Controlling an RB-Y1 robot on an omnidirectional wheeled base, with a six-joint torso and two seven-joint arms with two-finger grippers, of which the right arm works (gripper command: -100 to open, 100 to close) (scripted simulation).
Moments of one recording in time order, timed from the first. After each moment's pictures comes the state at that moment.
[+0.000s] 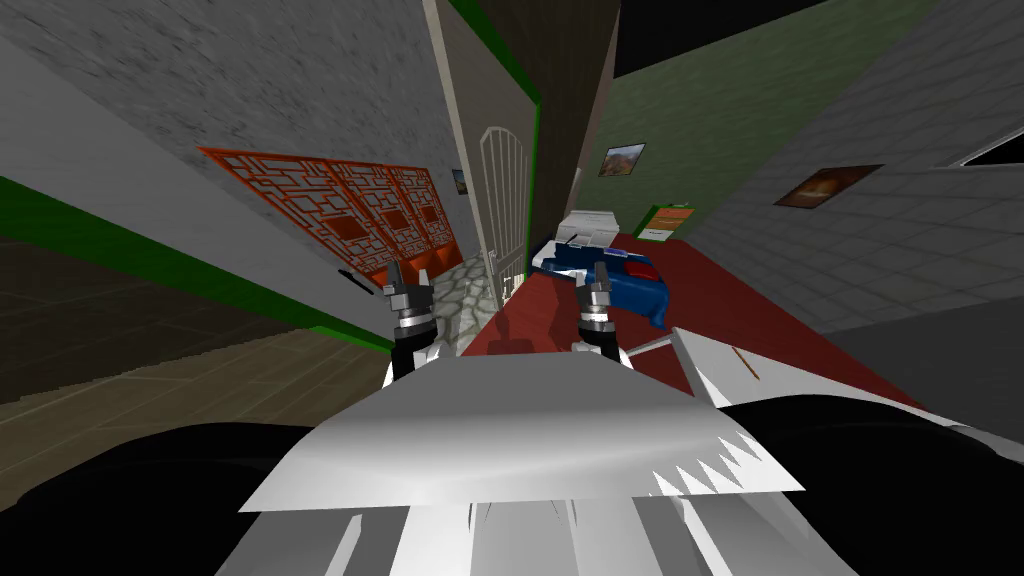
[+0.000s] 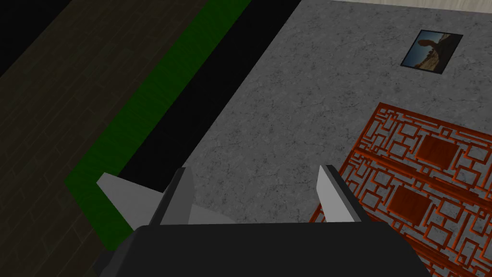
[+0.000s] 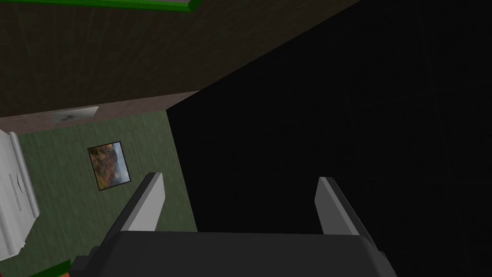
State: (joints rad) arm 0.53 -0.02 0.05 -2.26 0.10 -0.46 -0.11
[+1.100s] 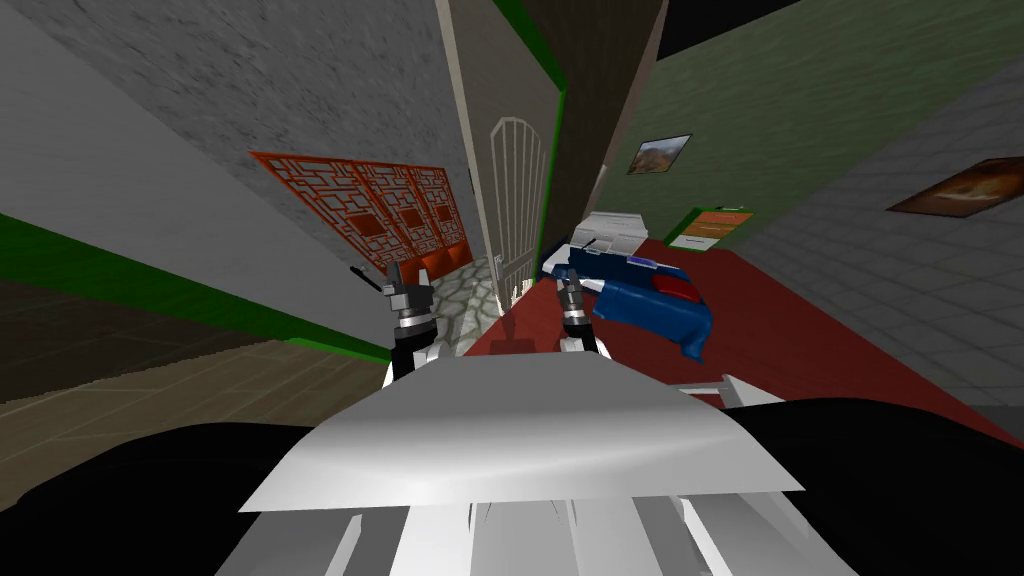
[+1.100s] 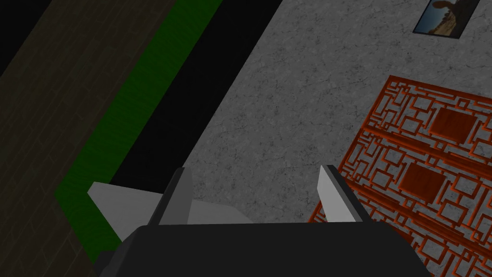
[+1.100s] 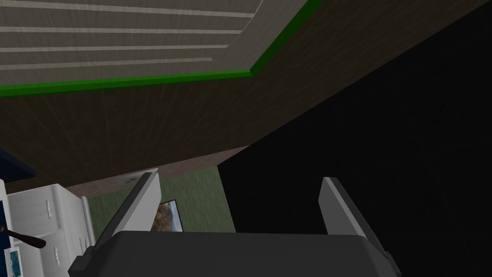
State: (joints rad) arm 0.41 -0.06 0.11 -2.05 0.08 -0.43 -0.10
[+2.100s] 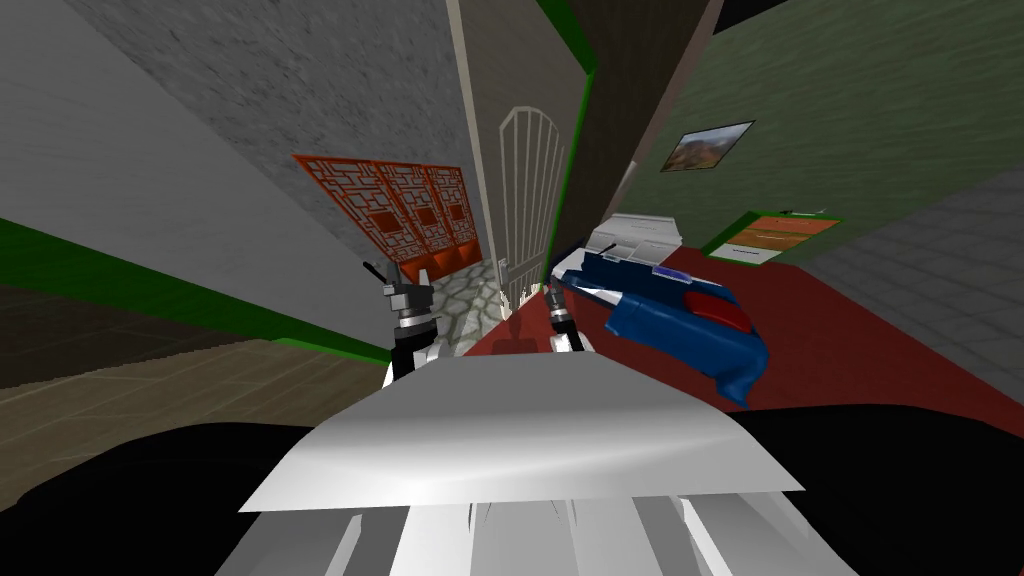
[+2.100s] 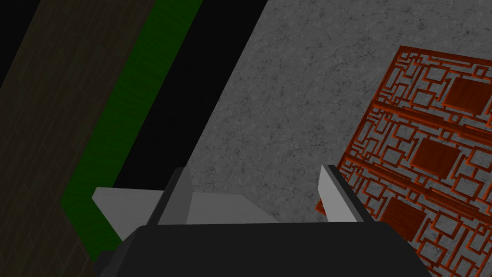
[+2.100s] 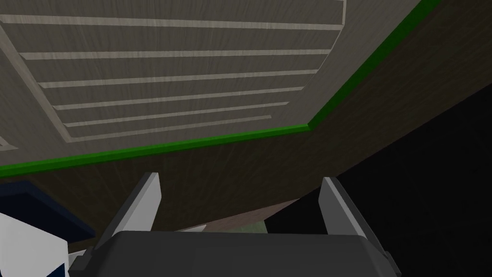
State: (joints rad) arm 0.29 -0.08 0.18 -1.84 0.06 -0.40 -0.09
